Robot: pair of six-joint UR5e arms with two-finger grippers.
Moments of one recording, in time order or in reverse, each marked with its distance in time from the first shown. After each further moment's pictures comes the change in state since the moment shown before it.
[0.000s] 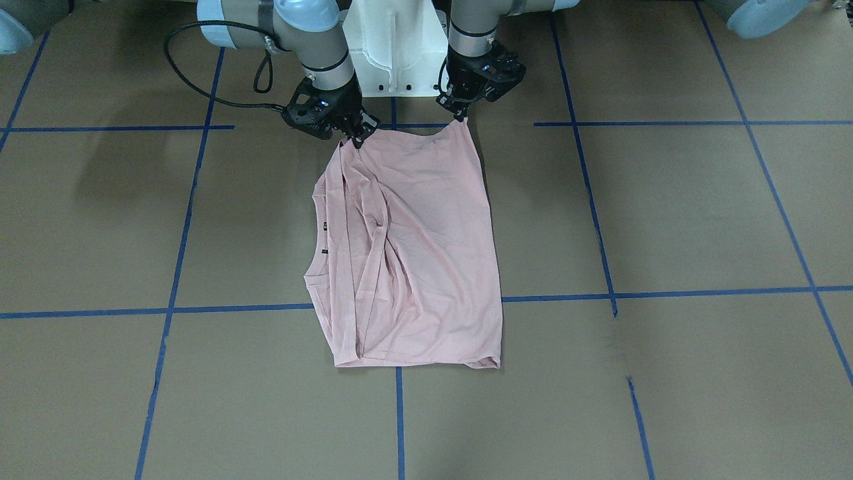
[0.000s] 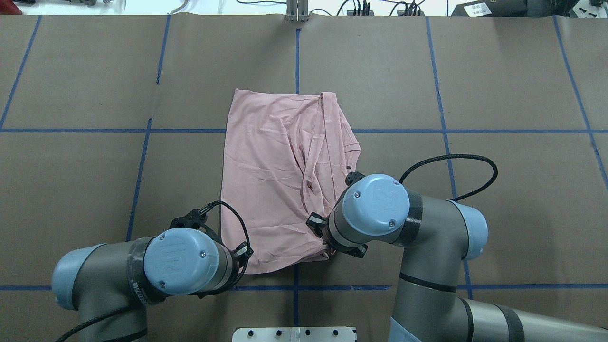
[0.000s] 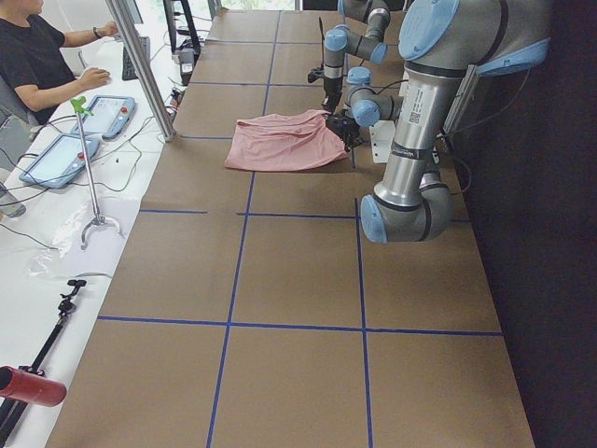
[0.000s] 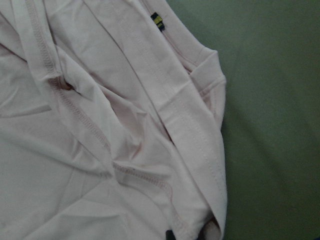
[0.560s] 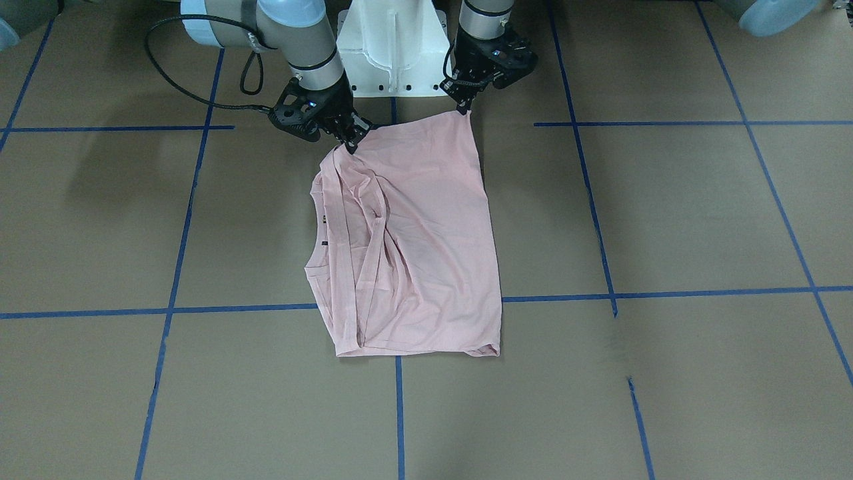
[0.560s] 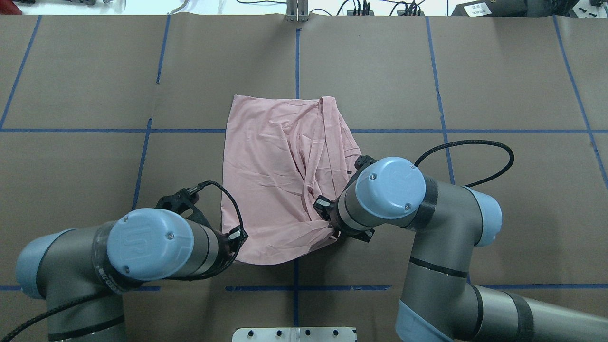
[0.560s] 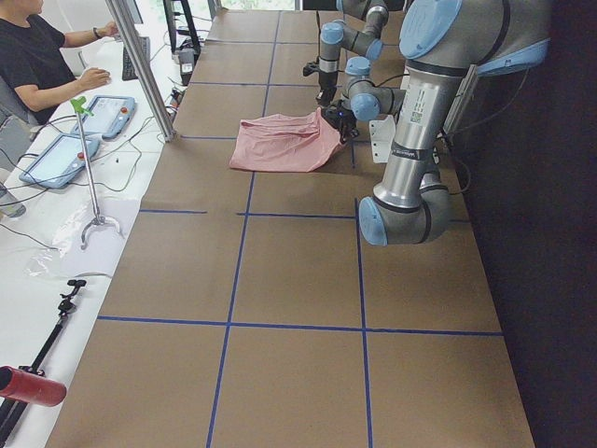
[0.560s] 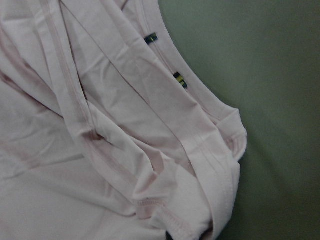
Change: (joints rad) left arm -0.093 0.000 -0.061 -0.014 -0.001 0.119; right arm 0.080 -0.006 0.011 0.019 -0.003 -0.007
